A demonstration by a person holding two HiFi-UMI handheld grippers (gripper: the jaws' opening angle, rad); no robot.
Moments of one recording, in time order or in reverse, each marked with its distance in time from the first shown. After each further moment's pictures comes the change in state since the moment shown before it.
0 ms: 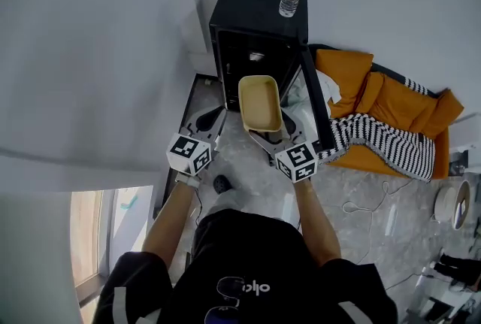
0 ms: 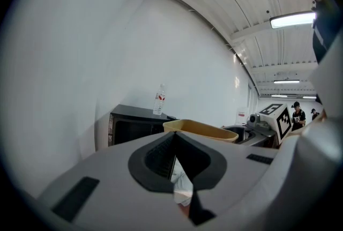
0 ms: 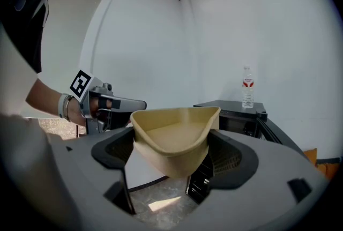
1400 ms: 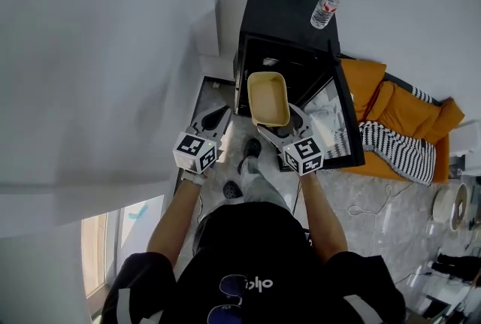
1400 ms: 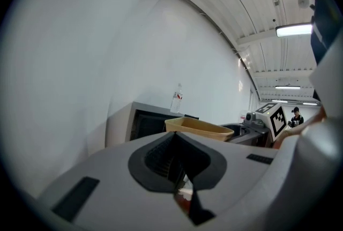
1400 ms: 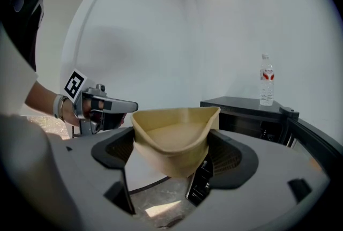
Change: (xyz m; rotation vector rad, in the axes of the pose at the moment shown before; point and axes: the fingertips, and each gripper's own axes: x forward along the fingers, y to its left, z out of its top) left arm -0.020 0.130 -0.016 -0.049 -0.005 -0.010; right arm 0.126 0.013 0.005 -0.008 0.048 -0.035
